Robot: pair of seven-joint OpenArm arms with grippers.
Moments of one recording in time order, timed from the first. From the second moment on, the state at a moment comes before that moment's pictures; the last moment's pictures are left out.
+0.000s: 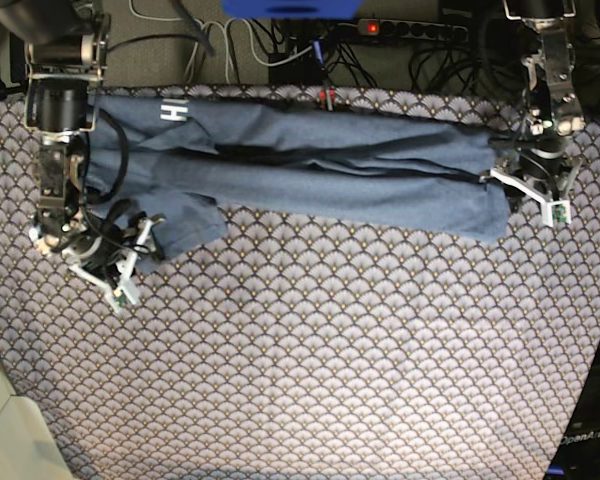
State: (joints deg) left arm 12.4 -16.1 -16.3 83.2 -12.6 -5.3 21.8; right arm 12.8 15.3 7.4 65.8 1.0 39.9 -35.6
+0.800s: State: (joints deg) left arm 12.4 -16.1 -16.3 83.0 -12.6 -5.3 21.8; right arm 11.8 14.9 7.3 66.2 1.7 39.9 -34.6
